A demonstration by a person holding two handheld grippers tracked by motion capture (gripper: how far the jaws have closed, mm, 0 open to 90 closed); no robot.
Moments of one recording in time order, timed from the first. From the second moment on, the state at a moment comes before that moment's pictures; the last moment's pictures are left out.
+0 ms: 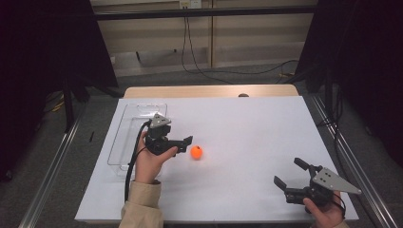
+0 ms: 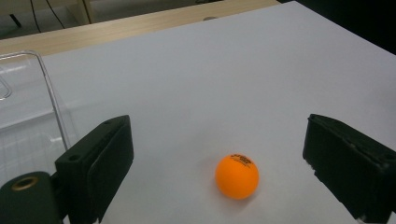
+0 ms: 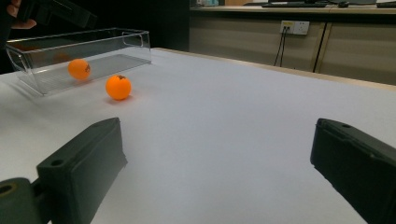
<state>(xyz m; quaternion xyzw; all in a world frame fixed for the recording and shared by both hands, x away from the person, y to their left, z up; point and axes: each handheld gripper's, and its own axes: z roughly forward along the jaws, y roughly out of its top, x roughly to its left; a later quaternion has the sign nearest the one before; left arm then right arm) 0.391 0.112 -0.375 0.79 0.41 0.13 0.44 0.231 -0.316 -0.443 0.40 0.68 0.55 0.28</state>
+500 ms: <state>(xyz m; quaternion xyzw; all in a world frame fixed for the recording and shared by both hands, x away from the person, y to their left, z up) 0.391 0.102 -0.379 0.79 0.40 0.13 0.44 0.231 -0.316 -0.443 0.40 0.68 0.55 0.28</state>
